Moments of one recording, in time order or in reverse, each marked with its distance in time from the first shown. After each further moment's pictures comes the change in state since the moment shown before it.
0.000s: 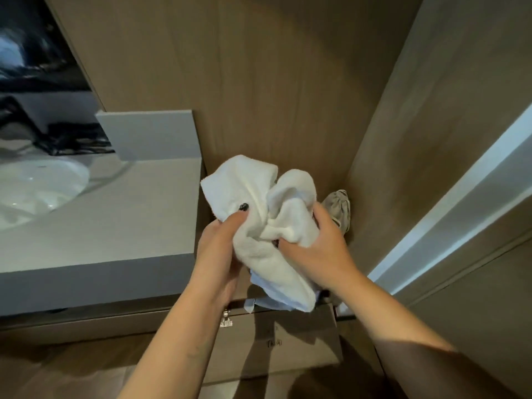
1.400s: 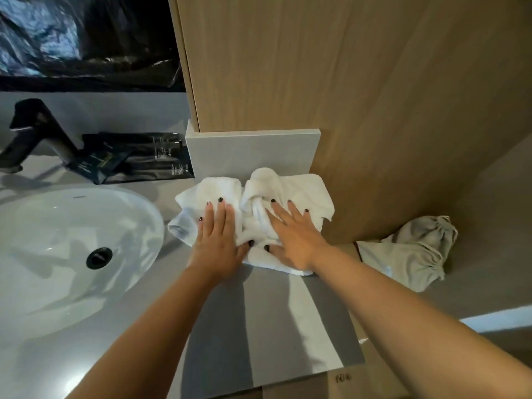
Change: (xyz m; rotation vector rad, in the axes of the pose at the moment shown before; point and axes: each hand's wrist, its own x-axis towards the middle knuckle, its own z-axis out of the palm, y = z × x) left_hand 0.327 0.117 -0.327 1.864 -0.112 0.356; right_hand 0.299 0.051 0.335 -1.097 -0.533 -0.065
